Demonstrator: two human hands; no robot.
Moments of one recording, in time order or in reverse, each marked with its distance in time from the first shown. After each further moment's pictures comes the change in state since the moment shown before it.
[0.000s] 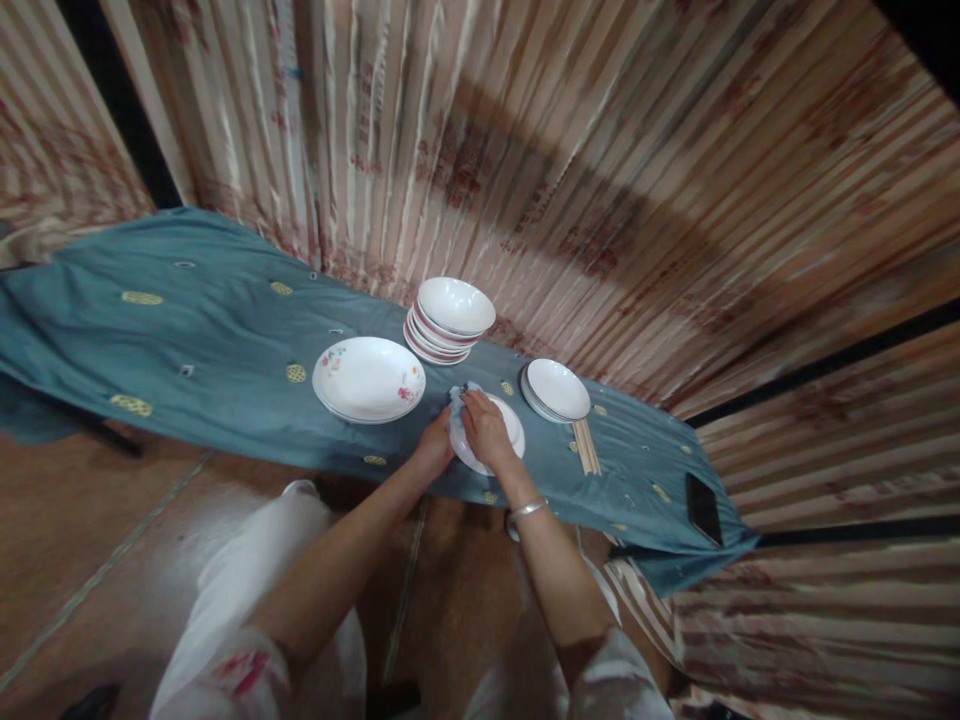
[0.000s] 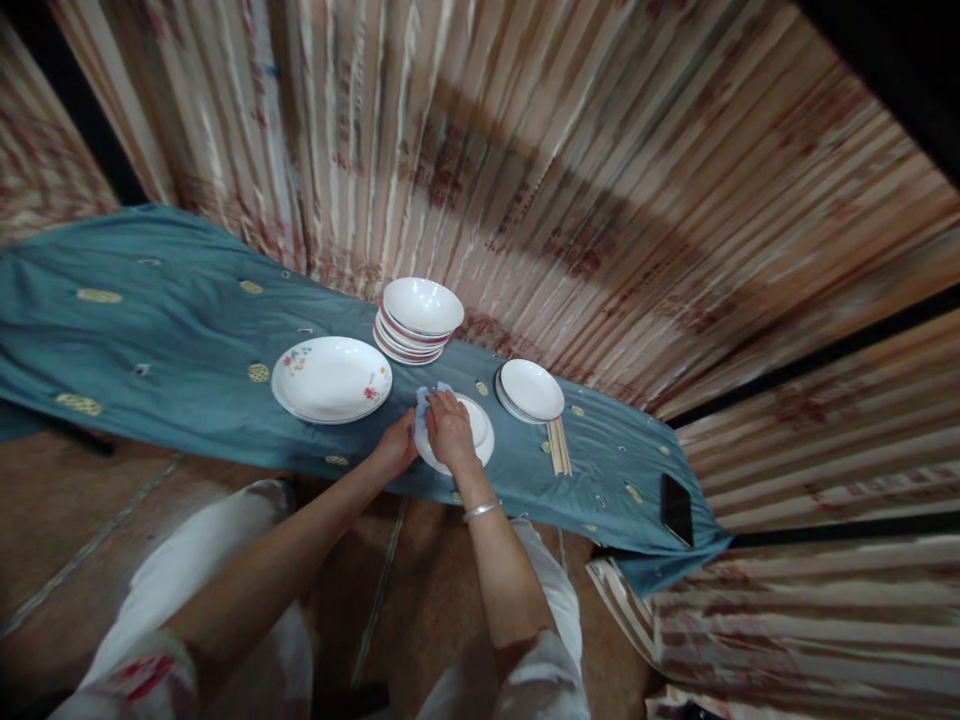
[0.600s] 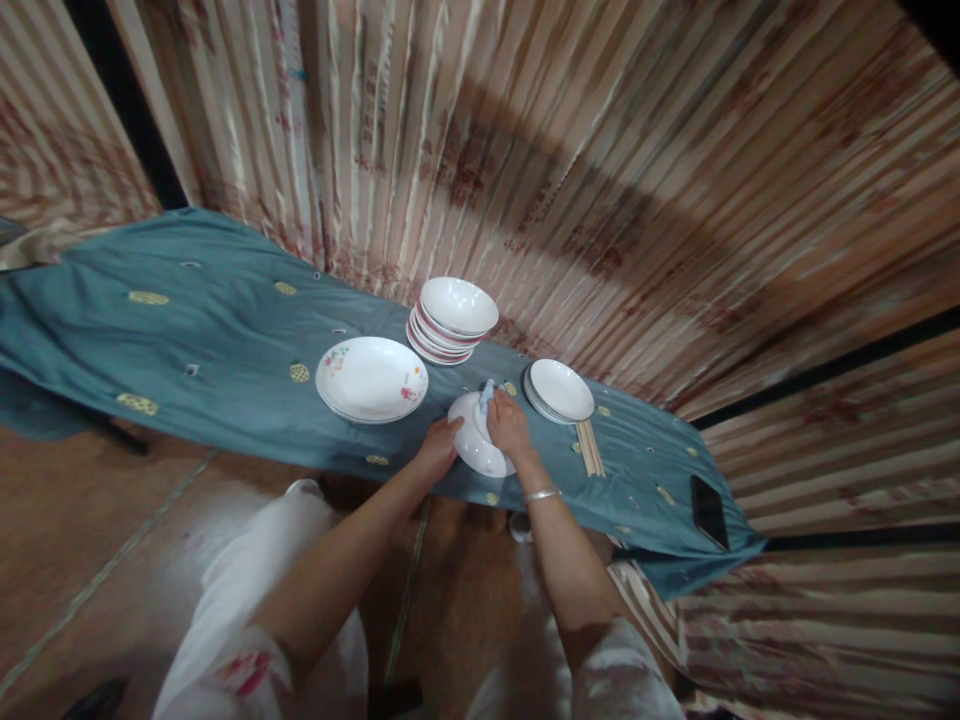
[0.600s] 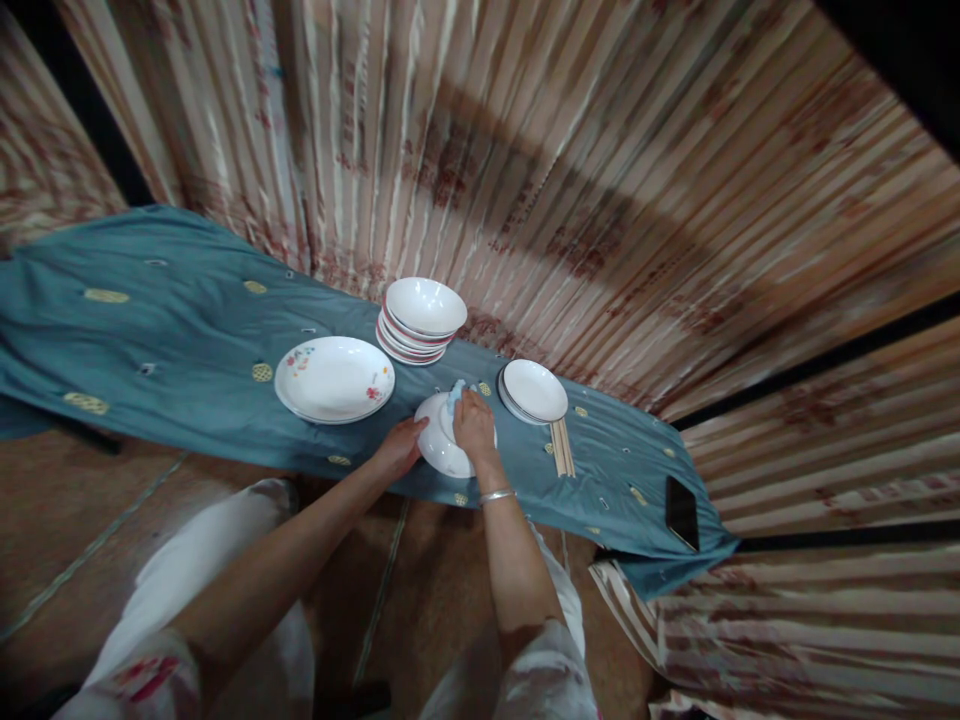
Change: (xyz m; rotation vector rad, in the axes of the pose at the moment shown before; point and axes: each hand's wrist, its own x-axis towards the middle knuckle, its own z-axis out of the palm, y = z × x) left_hand -0.008 0.000 0.000 0.128 0.022 -0.013; right_hand 0.008 0.040 0.002 -0.079 0.085 0.156
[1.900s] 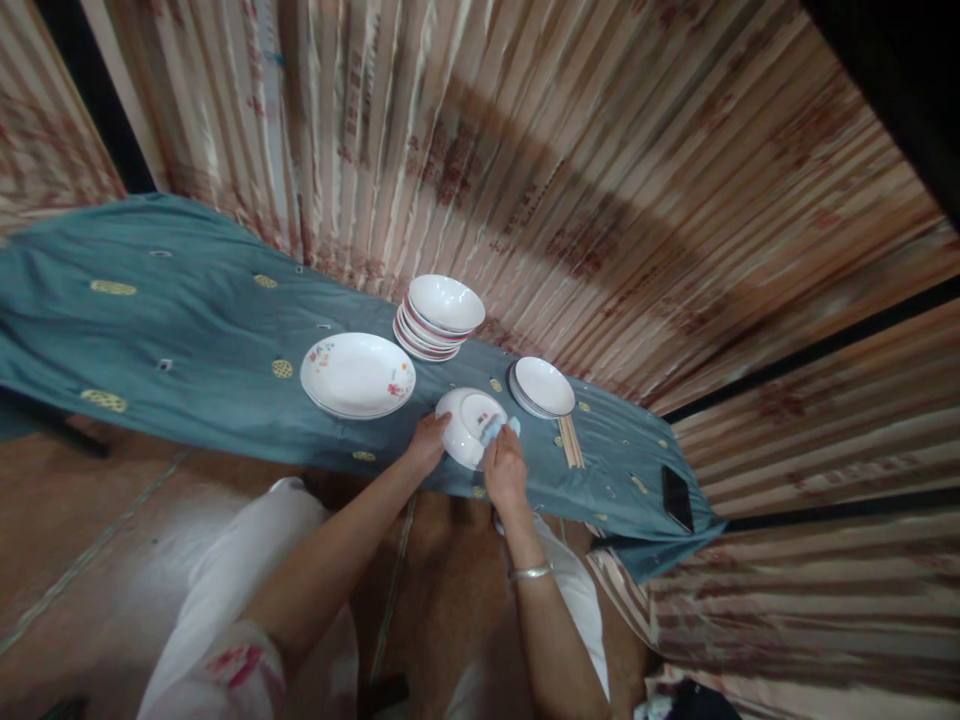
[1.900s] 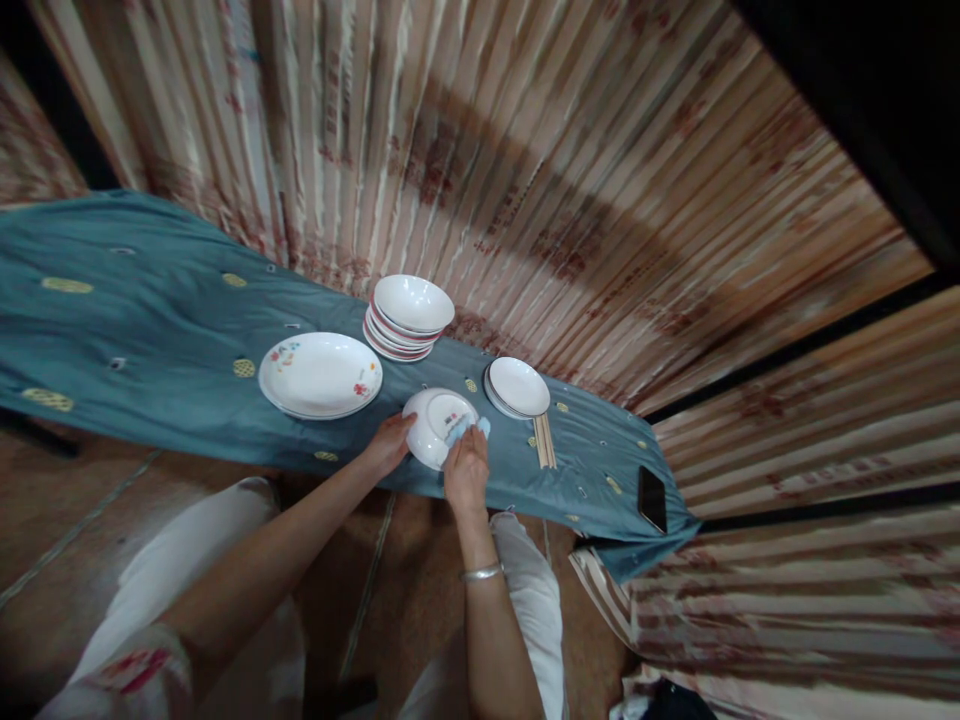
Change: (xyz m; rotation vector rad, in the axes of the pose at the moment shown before) left_hand -0.001 0.000 0.003 0.000 0.028 0.028; right_hand -0.089 -0.017 -0.014 0.023 0.131 0.246
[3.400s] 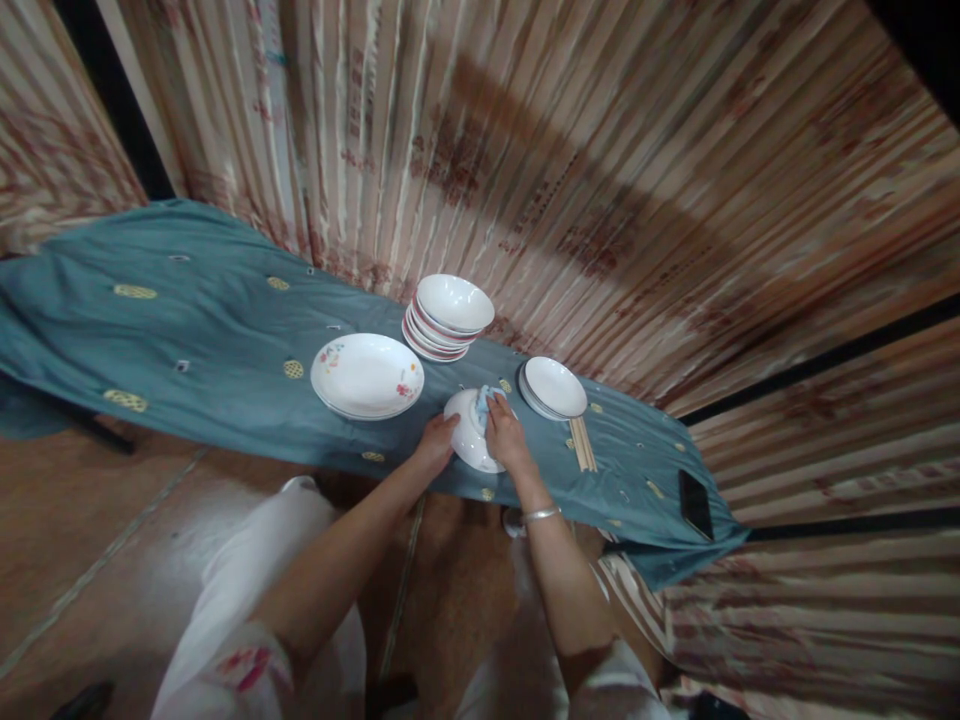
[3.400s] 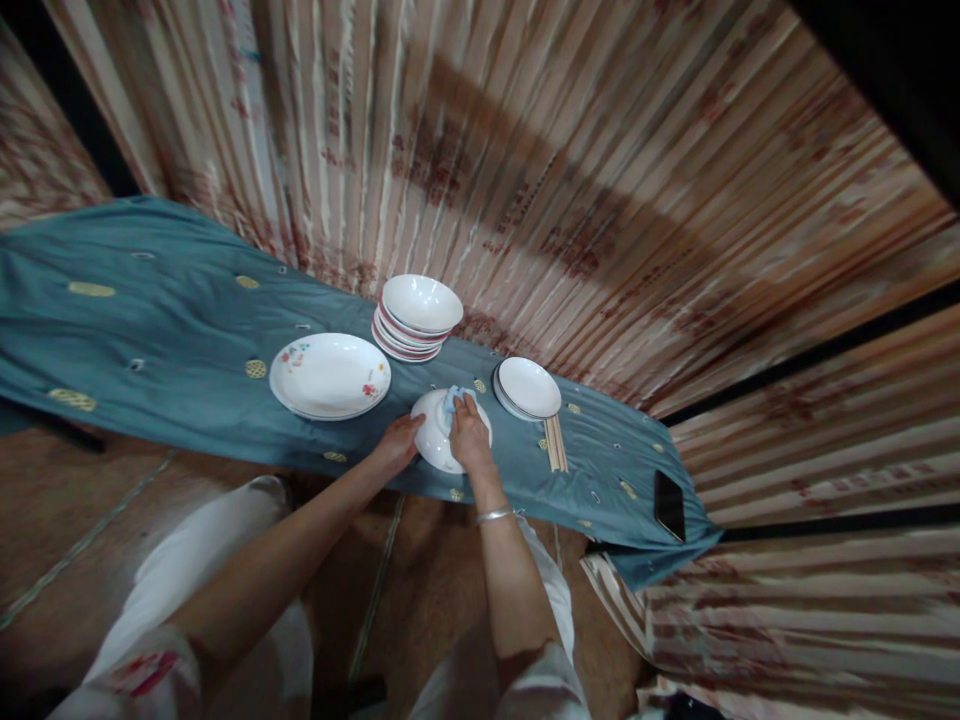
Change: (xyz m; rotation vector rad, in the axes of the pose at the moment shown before) left_hand 0.006 -0.004 -0.004 0.026 0.011 0.000; right_hand 0.062 -0.007 0.010 0.026 -0.189 -0.184
